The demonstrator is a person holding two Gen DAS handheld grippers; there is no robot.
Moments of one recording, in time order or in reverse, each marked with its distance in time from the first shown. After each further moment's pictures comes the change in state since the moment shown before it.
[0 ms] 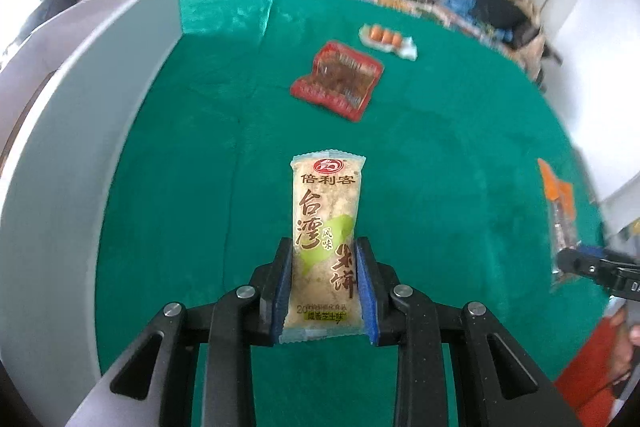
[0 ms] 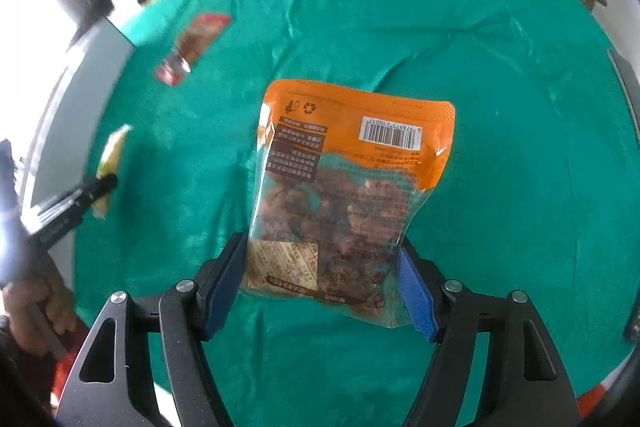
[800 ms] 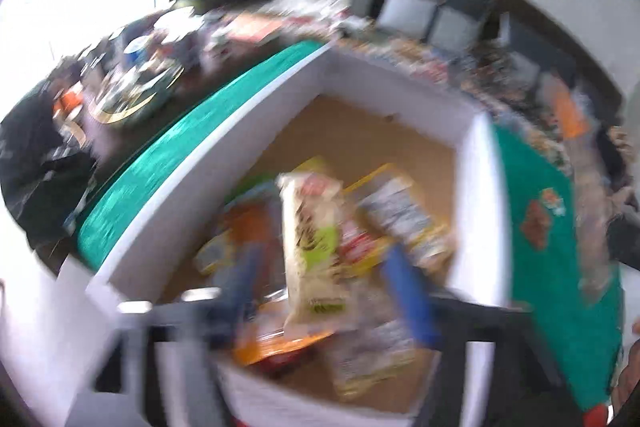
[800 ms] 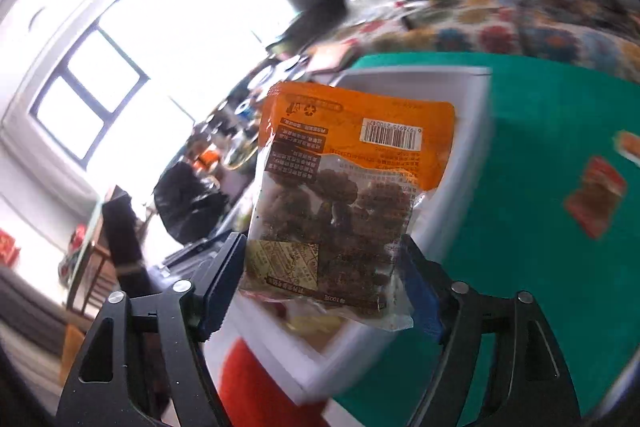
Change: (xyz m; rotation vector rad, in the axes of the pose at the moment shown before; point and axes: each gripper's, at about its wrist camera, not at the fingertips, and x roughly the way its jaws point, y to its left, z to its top) left arm -0.192 0.276 -0.039 -0.406 -0.206 0.336; right arm -0.026 0.411 0.033 -0.445 -0.079 0.550
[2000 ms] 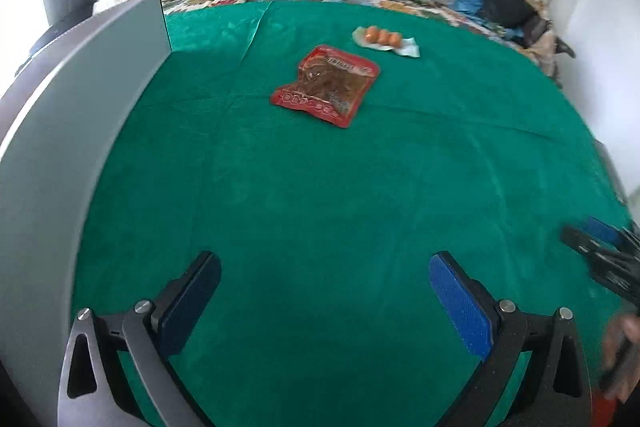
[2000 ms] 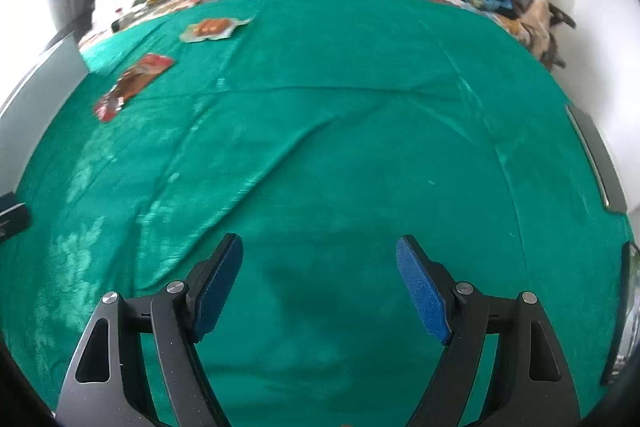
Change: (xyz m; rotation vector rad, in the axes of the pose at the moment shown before) left arm 0.125 -0.364 -0.125 0.451 0.119 -0.226; right arm -0.167 -0.335 -0.208 0.282 -0.089 -0.835
